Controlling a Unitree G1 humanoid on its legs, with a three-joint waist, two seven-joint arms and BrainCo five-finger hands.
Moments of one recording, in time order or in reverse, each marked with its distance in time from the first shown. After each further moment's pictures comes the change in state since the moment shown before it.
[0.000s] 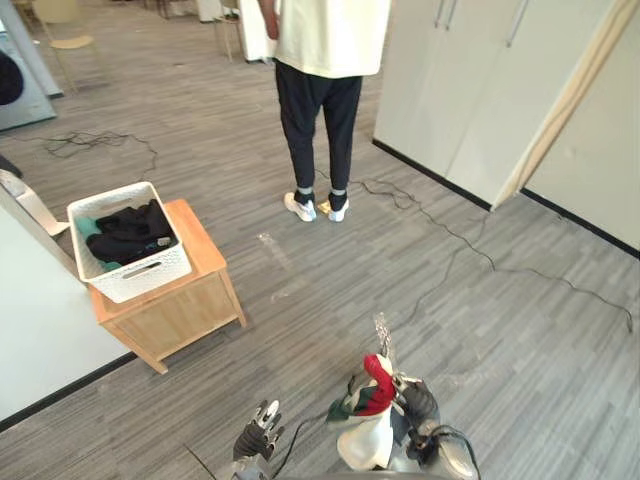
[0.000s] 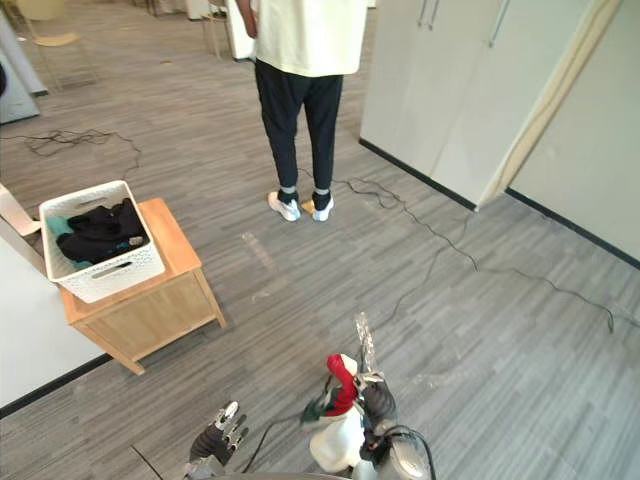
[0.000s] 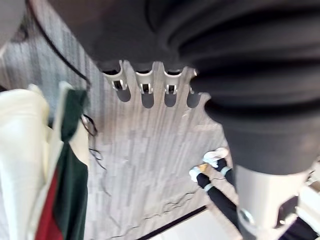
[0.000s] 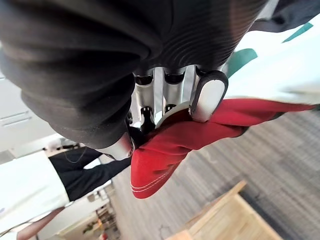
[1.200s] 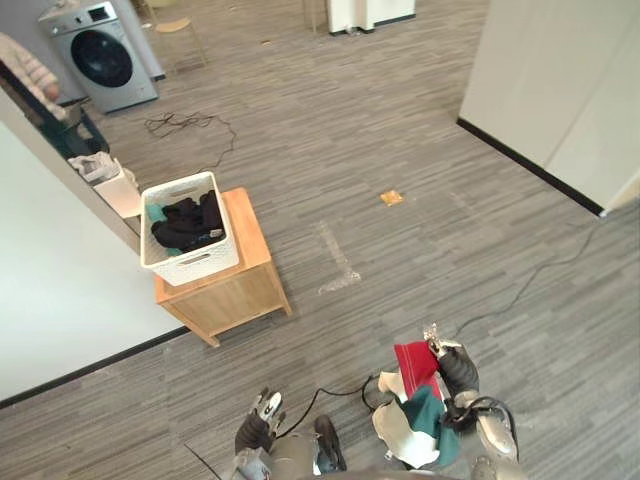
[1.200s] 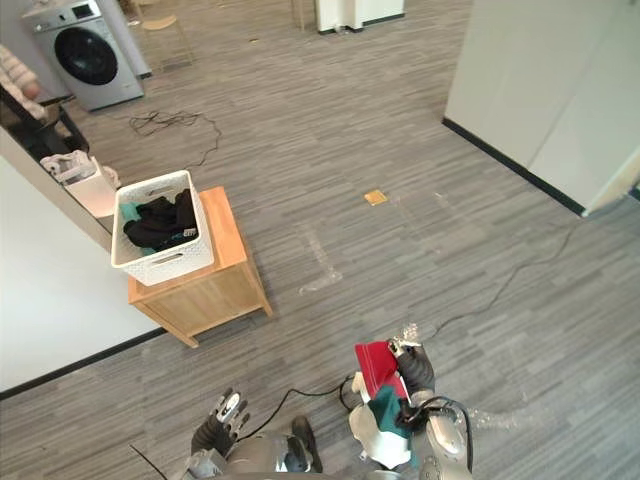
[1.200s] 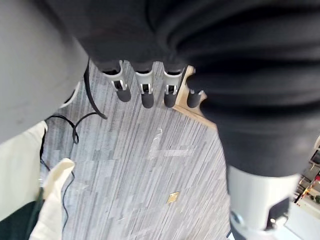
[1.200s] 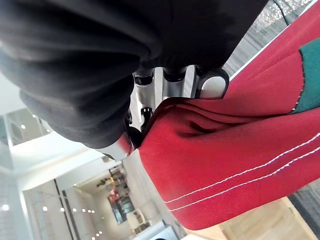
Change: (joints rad) left arm 0.044 0.035 0.031 -0.075 0.051 -0.025 -0.070; right arm -0.019 -0.102 -0.144 -0.191 -0.057 -0.009 0.083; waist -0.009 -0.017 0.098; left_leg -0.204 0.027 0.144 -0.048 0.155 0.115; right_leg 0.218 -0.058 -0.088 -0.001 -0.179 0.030
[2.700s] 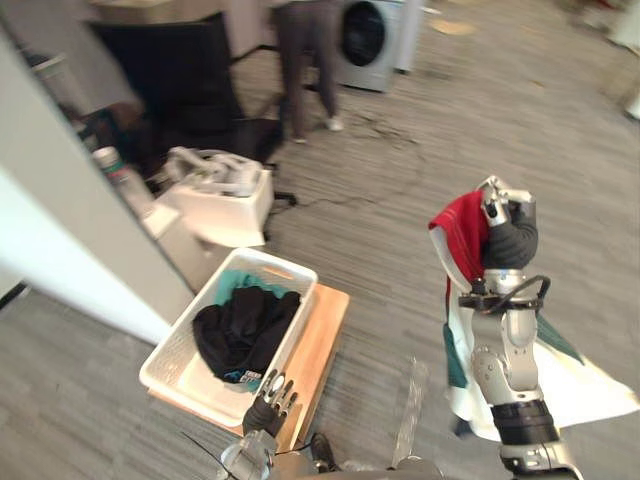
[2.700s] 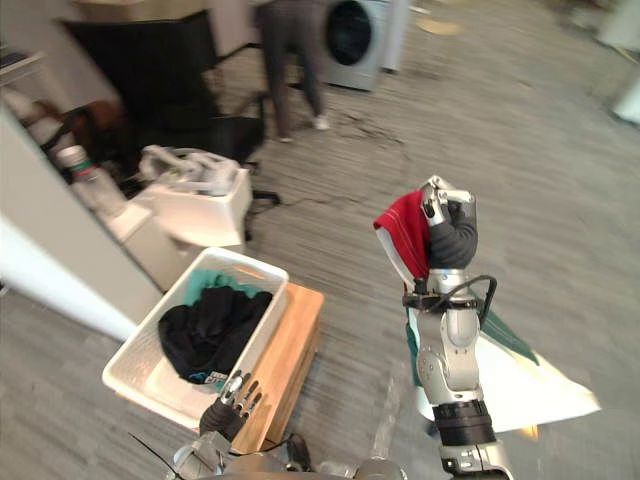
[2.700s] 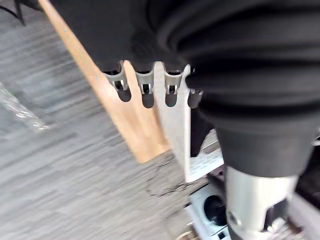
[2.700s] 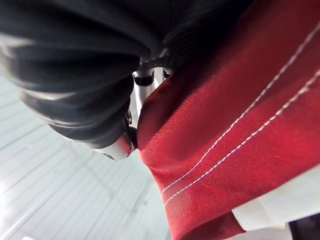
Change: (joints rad) left arm -0.019 0.053 -0.101 0.024 -0.265 0.013 -0.010; right arm -0.492 -0.134 -0.020 -0.469 0.059 -0.243 -0.105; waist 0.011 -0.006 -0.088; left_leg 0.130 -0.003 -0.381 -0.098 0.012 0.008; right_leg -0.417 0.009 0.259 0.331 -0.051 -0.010
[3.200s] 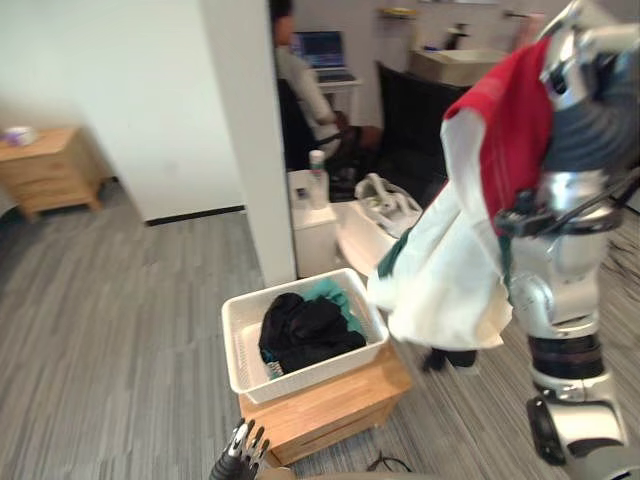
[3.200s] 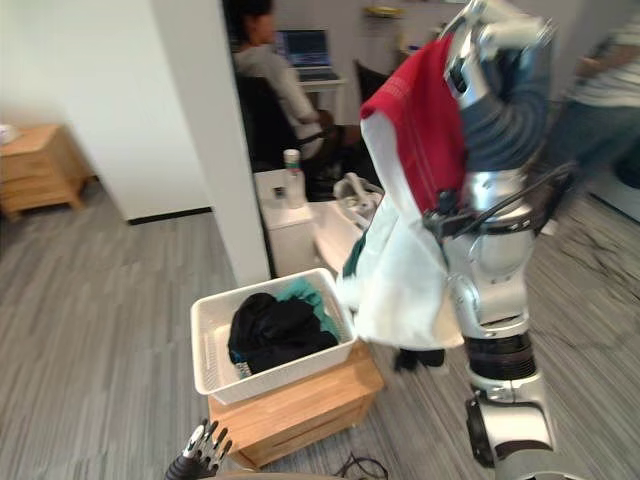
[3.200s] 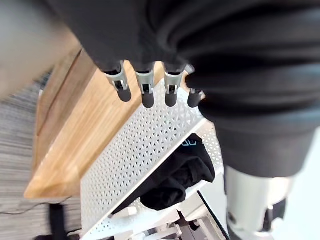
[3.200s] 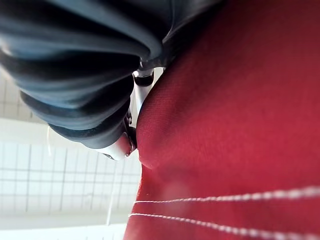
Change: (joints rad) left arm 0.008 -0.022 0.152 0.151 0.140 0.070 -0.202; right arm -0.352 -0.235 -0.181 -0.127 -0.182 0.197 -0.129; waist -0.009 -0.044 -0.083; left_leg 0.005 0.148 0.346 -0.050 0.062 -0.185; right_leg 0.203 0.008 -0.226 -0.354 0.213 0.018
